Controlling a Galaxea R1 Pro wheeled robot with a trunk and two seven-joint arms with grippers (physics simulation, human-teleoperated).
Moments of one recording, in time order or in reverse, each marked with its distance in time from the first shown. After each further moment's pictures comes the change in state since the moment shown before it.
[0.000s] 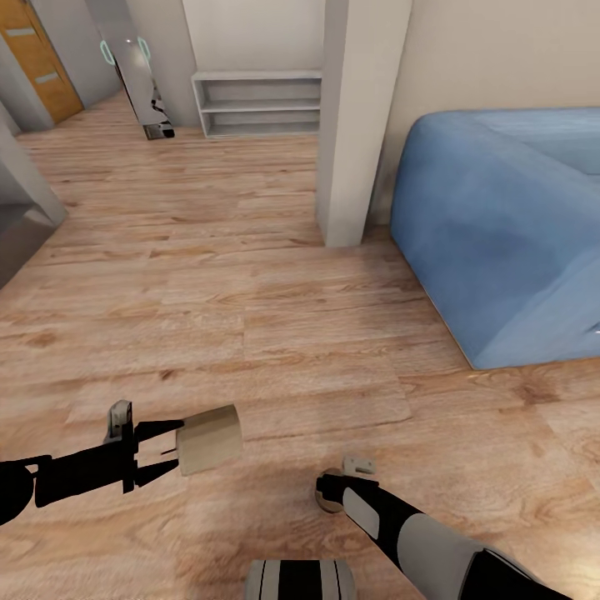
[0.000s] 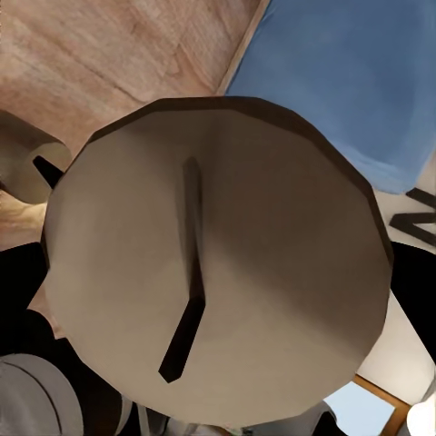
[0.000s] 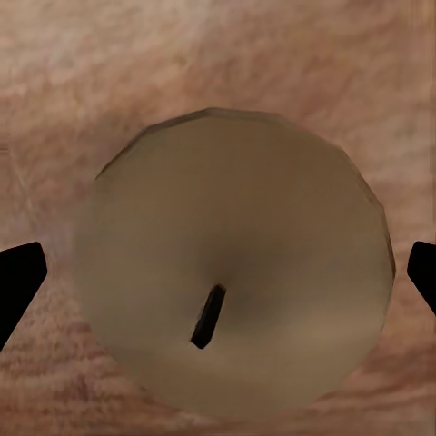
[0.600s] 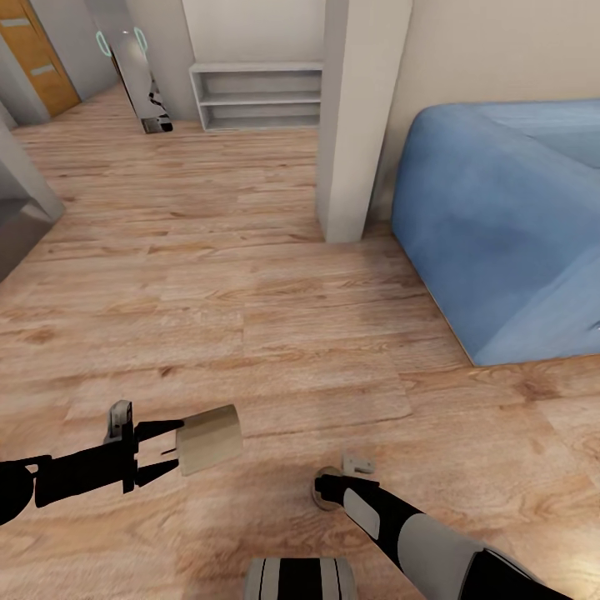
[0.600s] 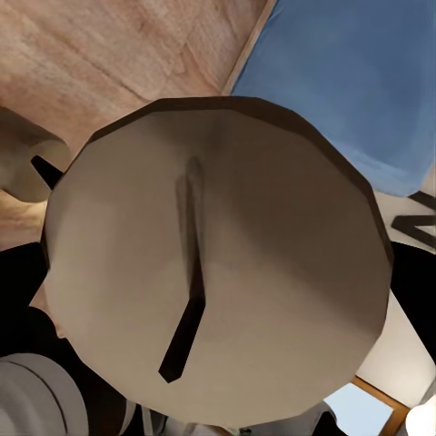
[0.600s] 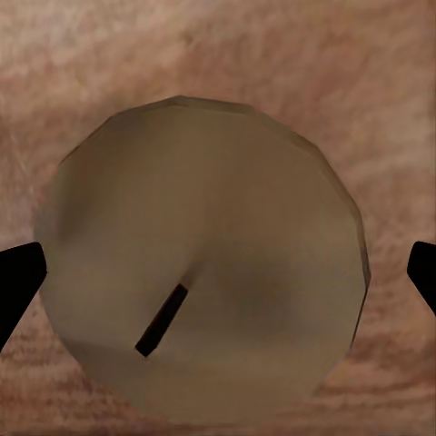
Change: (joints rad) left arm 0.000 0.000 0.000 0.000 0.001 0.000 0.000; right arm 0.000 -0.001 0.001 0.005 0.000 0.000 0.030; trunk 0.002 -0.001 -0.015
